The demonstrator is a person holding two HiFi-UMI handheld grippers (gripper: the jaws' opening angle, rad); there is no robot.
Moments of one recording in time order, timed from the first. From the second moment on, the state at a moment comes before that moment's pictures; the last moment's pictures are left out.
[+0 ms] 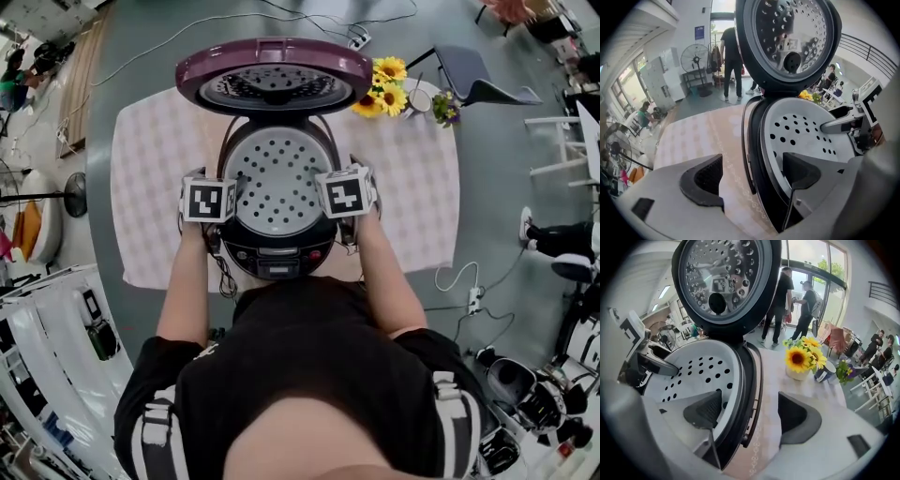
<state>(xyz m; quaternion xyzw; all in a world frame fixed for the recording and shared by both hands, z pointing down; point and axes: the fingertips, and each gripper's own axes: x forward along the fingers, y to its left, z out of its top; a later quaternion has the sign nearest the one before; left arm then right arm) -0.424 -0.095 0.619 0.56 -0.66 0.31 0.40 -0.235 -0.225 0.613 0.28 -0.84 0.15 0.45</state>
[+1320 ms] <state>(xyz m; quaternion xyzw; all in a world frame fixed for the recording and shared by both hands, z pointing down) -0.394 -0.093 0.553 0.57 -0.69 0.35 0.29 -0.227 -0.209 0.551 0.29 -0.87 0.08 0.39</state>
